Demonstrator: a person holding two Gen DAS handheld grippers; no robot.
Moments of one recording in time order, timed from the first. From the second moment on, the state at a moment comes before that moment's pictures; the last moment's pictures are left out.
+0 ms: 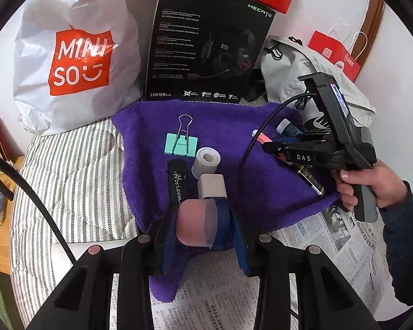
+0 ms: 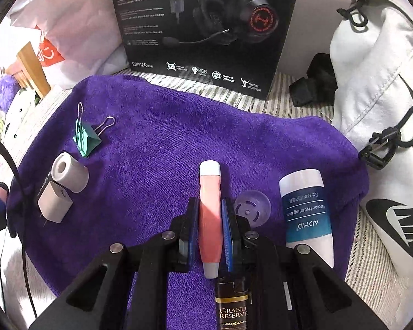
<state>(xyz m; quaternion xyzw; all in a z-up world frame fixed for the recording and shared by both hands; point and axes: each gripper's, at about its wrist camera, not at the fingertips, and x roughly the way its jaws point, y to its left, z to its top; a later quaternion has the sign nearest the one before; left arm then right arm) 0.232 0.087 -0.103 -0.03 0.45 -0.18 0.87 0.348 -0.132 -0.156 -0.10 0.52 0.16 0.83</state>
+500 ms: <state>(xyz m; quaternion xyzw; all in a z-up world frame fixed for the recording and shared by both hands) 0.221 0.080 -0.097 -0.03 0.46 -0.17 0.87 0.314 -0.146 -0.130 -0.10 0.50 0.18 0.84</state>
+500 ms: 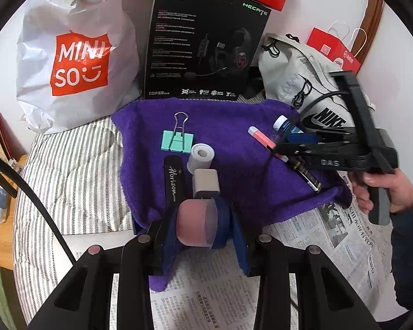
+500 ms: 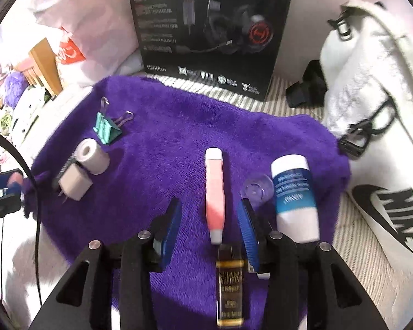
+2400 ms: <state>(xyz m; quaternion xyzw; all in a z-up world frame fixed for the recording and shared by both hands) 0.248 -0.023 -0.130 0.07 0.52 -0.16 0.84 0.216 -0.216 -0.129 -0.01 0.48 0.17 0.86</state>
